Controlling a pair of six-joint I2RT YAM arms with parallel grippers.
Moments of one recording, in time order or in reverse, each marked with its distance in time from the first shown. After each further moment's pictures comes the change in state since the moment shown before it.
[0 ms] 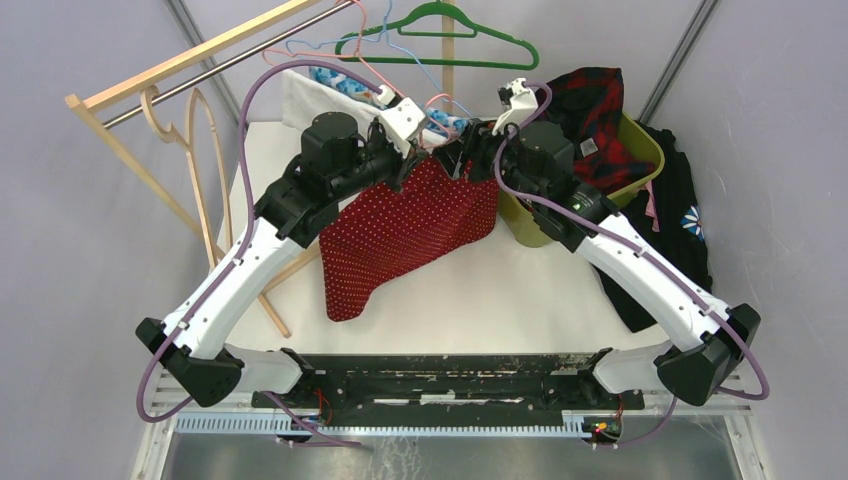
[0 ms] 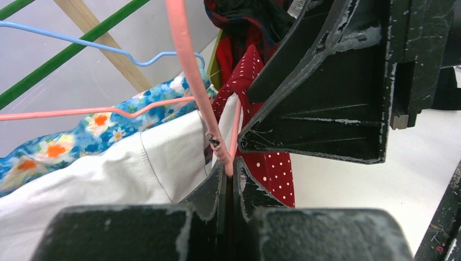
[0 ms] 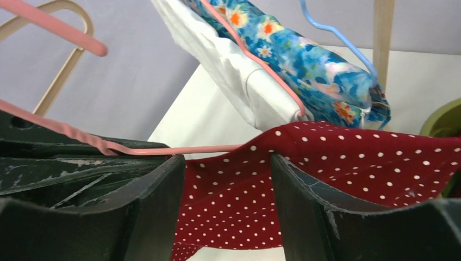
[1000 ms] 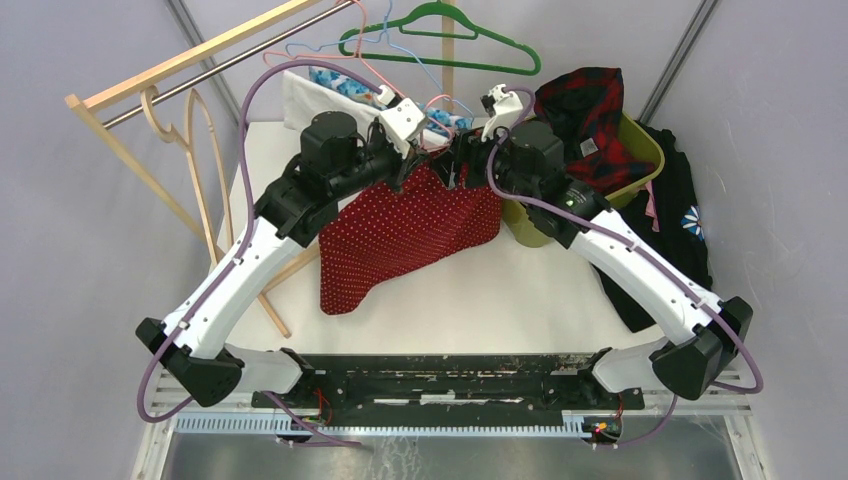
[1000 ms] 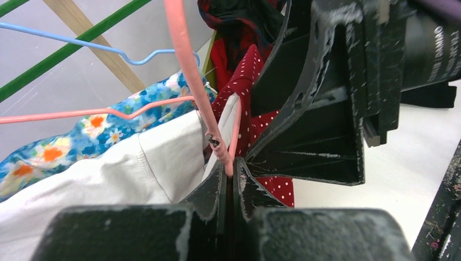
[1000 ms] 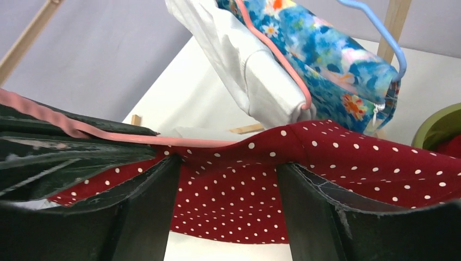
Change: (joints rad) left arm 0.008 0.003 0.002 0.000 0.032 -0.001; right arm 0.000 0.032 -0.002 -0.050 -0.049 -0.117
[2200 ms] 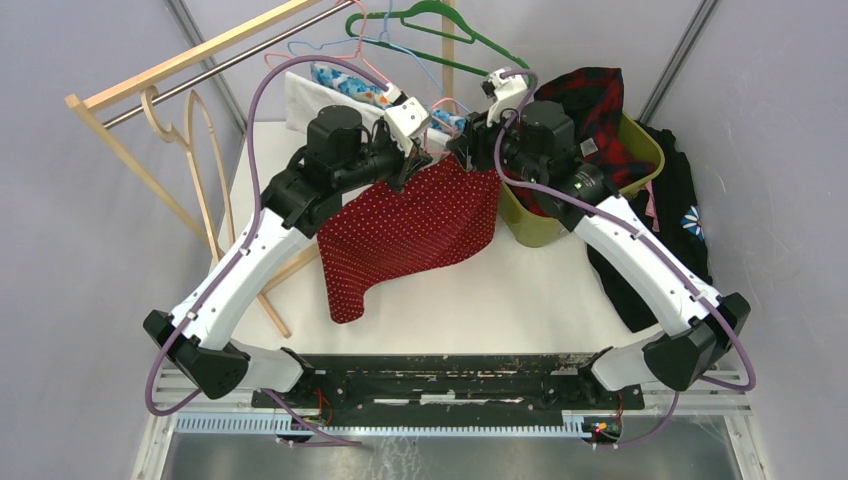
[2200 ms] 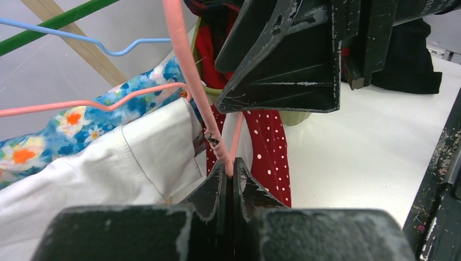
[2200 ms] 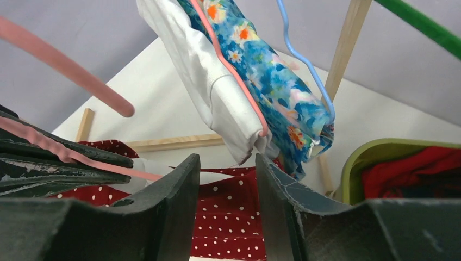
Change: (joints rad) left arm 0.028 0.042 0.030 -0.045 0.076 -0.002; right arm -0.066 0.045 0.126 -0.067 -0.053 -0.234
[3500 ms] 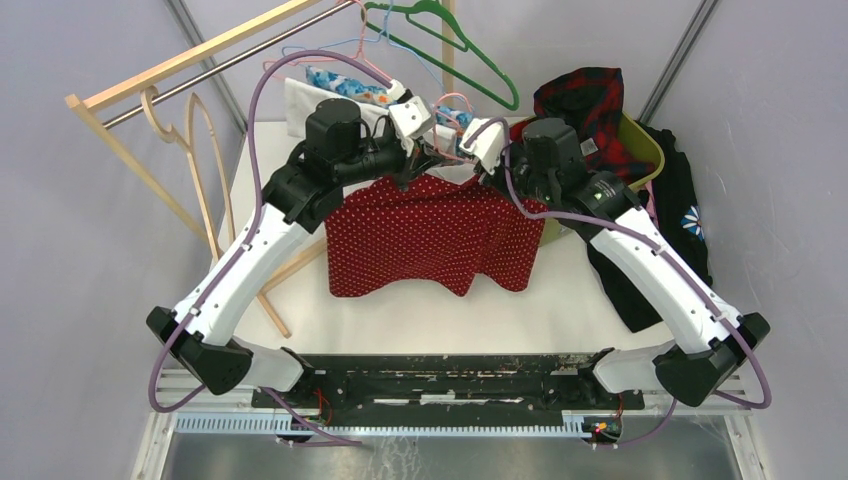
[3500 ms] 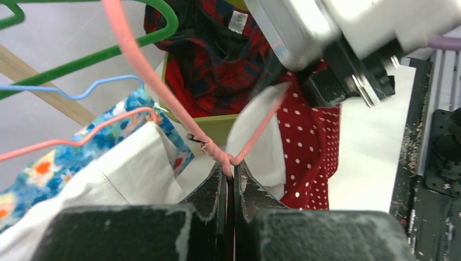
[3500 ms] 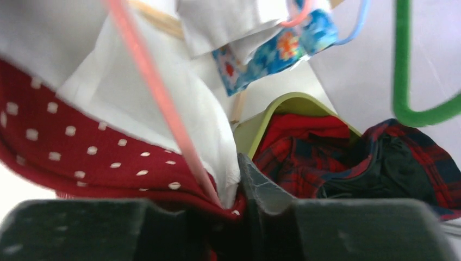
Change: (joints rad) left arm 0.011 0.030 0.040 0.035 0.166 0.036; right arm 0.002 -0.084 -0.006 -0.409 0.012 -0.637
